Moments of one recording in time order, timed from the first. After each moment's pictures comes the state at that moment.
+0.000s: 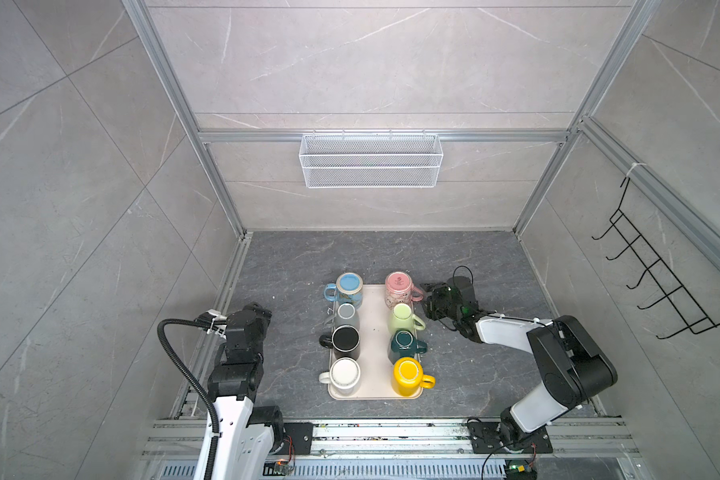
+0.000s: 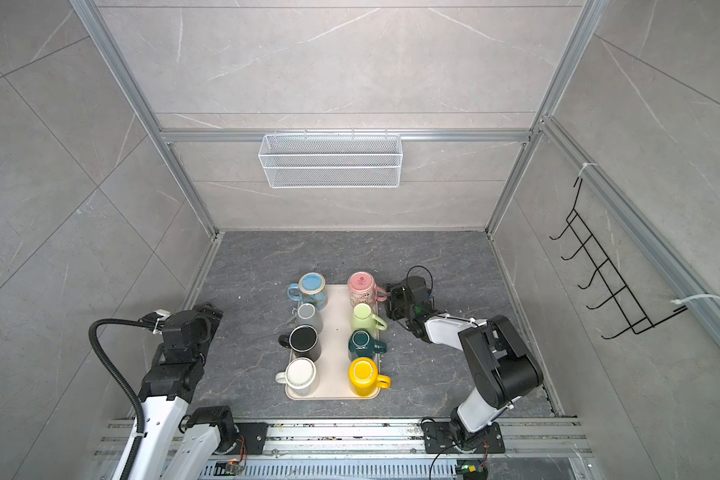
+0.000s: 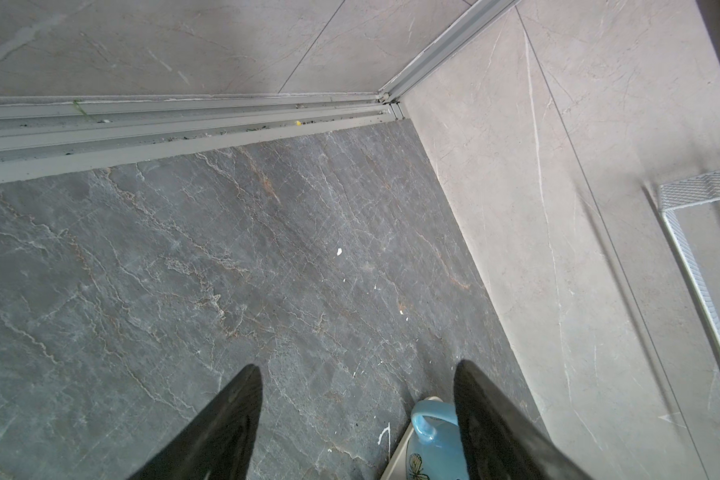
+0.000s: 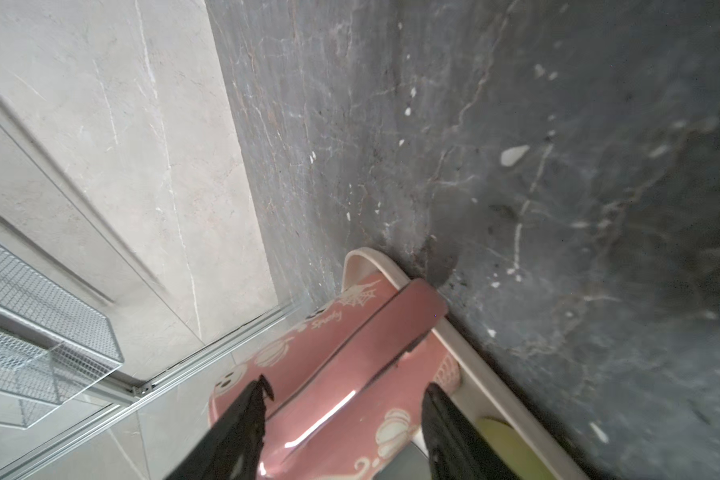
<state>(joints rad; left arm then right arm) 0.02 0.60 0.57 -0.49 -0.31 -1.05 0.38 1.64 0.69 0.43 -0.15 1.73</state>
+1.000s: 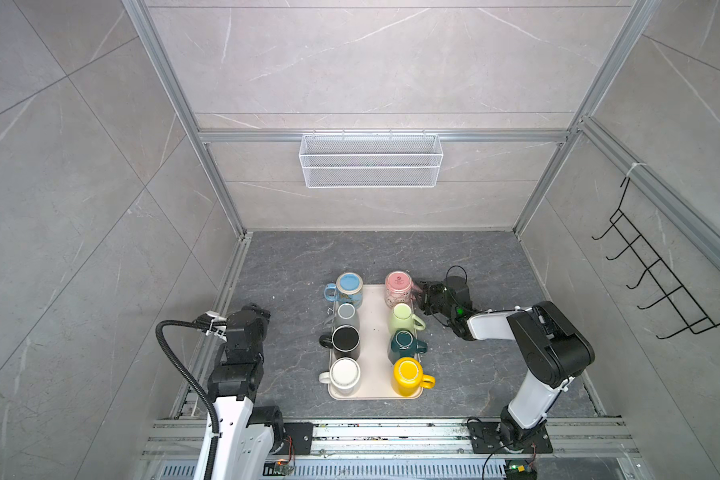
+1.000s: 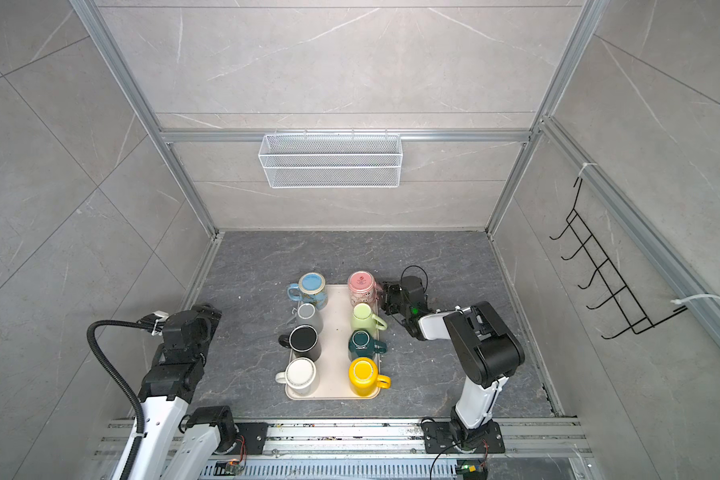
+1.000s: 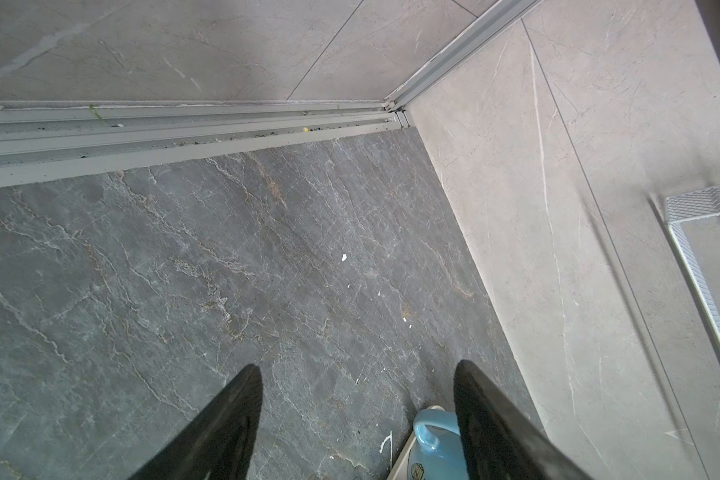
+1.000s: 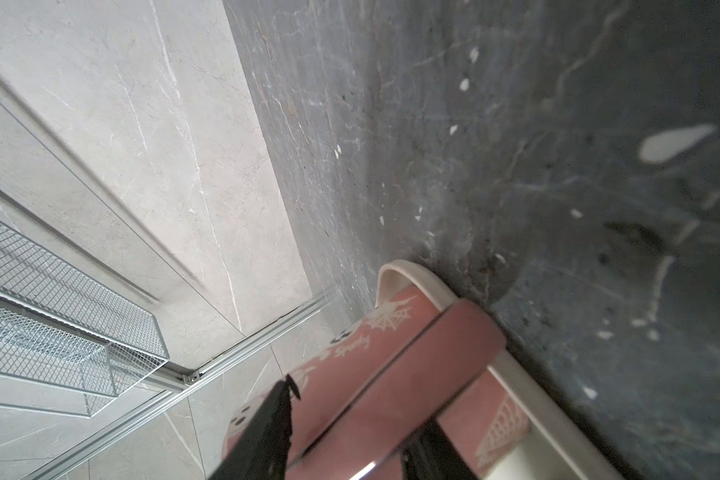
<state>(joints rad) 0.02 0.60 0.57 -0.49 -0.33 -1.06 0.38 1.79 0.71 0.64 -0.17 1.81</state>
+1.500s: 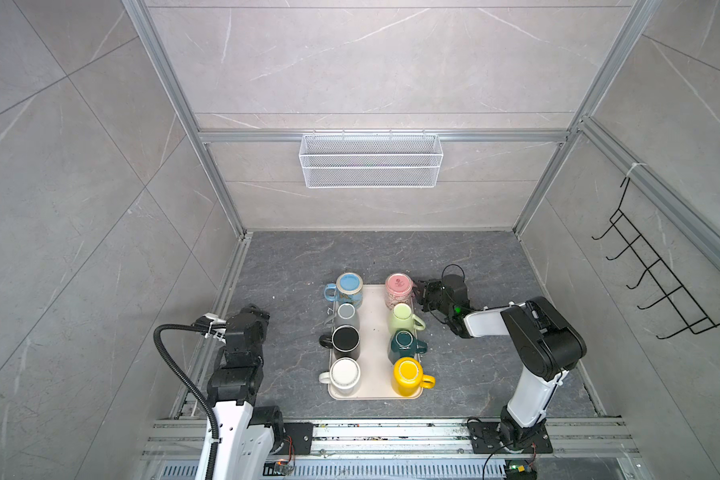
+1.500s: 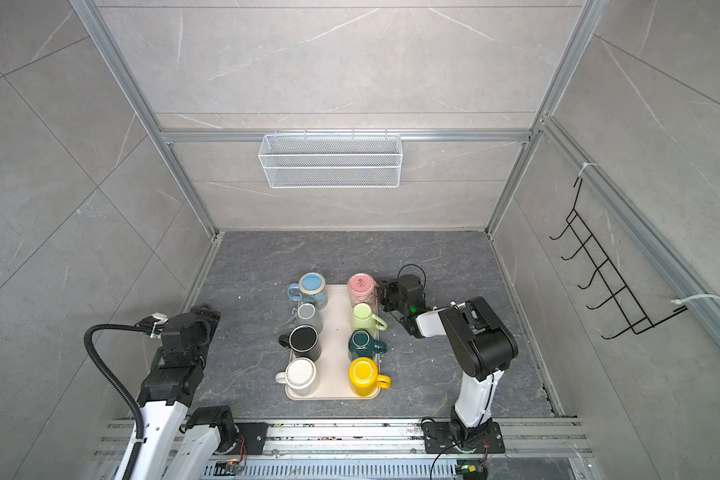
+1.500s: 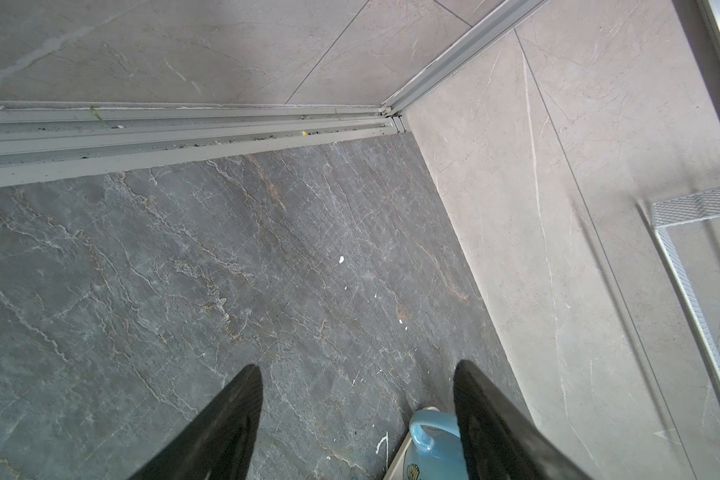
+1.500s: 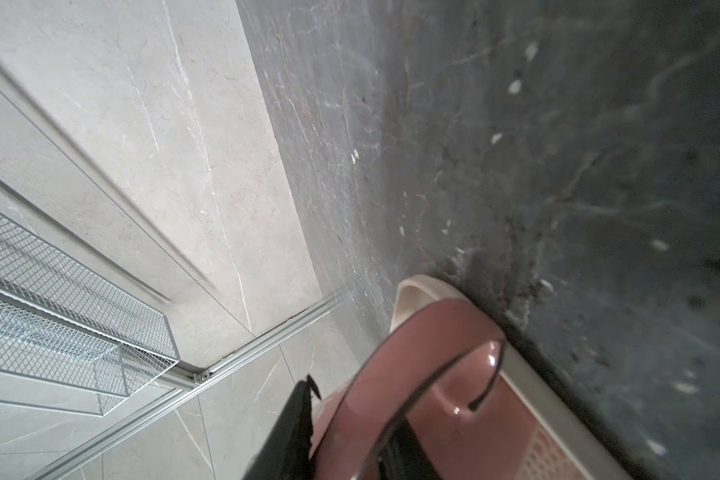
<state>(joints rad) 0.02 0.57 0.56 -0.49 -0.34 -1.06 0.38 1.84 0.75 0.71 -0.16 1.82</state>
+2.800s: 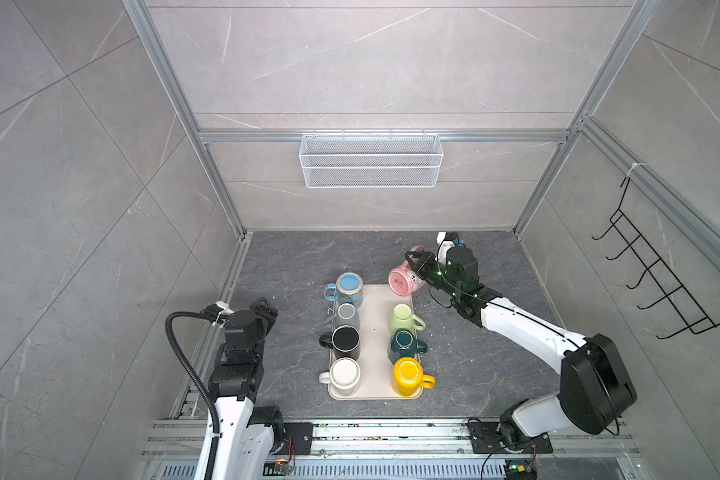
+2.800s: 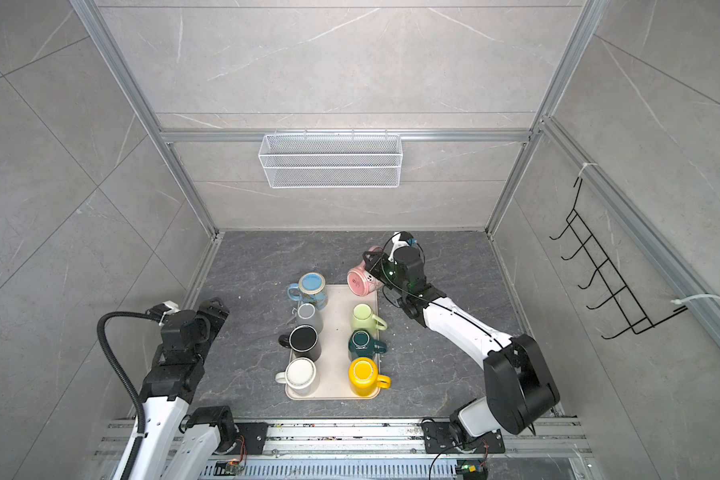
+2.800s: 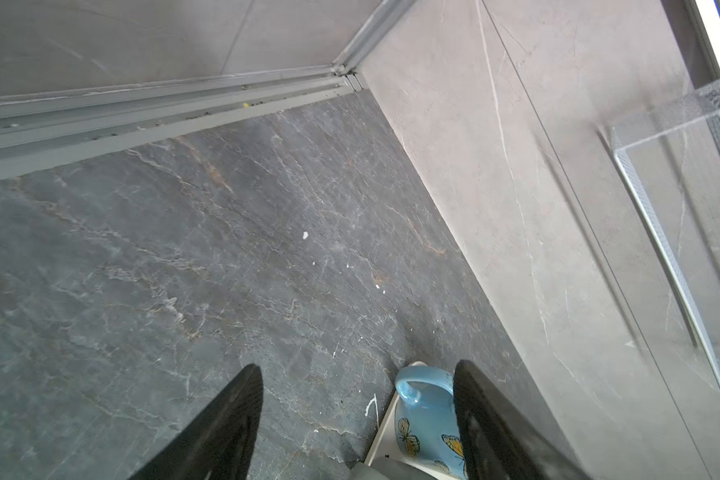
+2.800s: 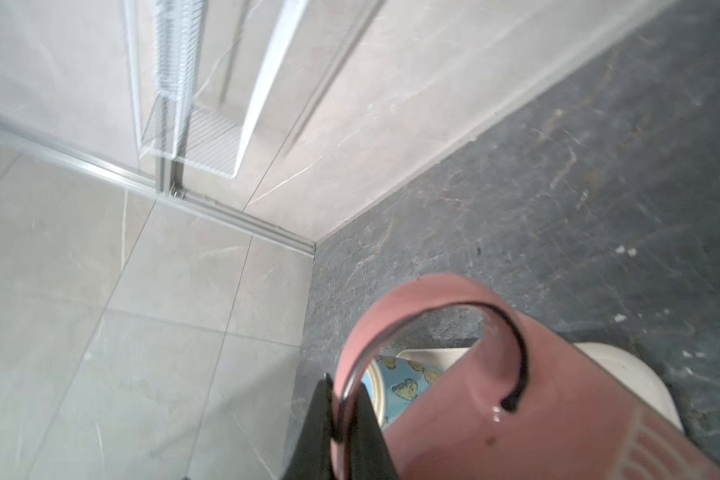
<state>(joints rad) 0.02 0.64 0.58 -0.40 -0.14 -0.91 0.52 1.45 1.02 0.21 -0.12 0.88</state>
